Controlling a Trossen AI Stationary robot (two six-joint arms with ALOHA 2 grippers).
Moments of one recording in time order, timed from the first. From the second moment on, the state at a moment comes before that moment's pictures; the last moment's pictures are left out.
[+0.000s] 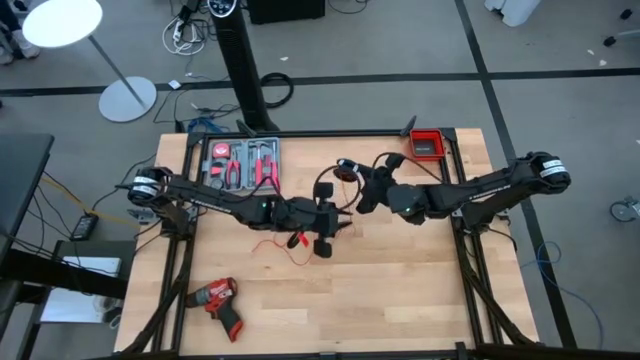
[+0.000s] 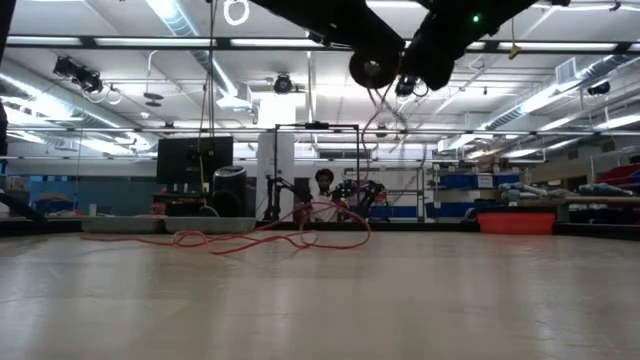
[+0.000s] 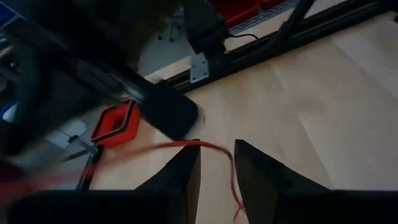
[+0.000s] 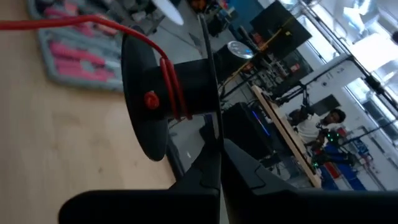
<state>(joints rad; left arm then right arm) -0.14 1.69 1.22 0.11 -0.31 0.36 0.15 1.27 0.81 0.16 1.03 -0.54</state>
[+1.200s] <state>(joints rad) -0.19 1.69 1.22 0.07 -0.57 0.31 0.15 1.10 0.81 0.04 0.87 -0.37</state>
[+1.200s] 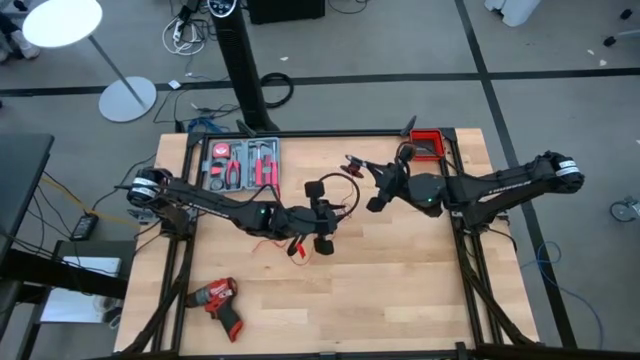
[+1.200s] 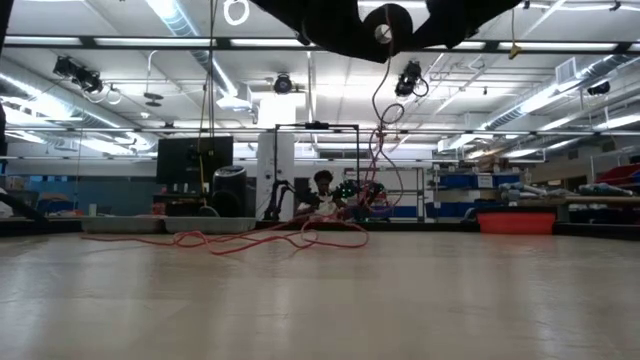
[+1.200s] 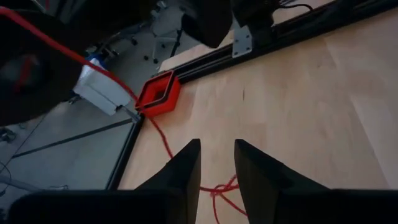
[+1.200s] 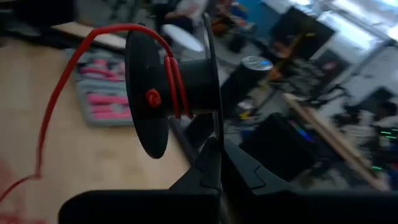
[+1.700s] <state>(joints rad) -0.19 1.61 1.22 -0.06 -0.65 0.42 0.21 1.12 0.81 -0.19 0.72 -0.24</state>
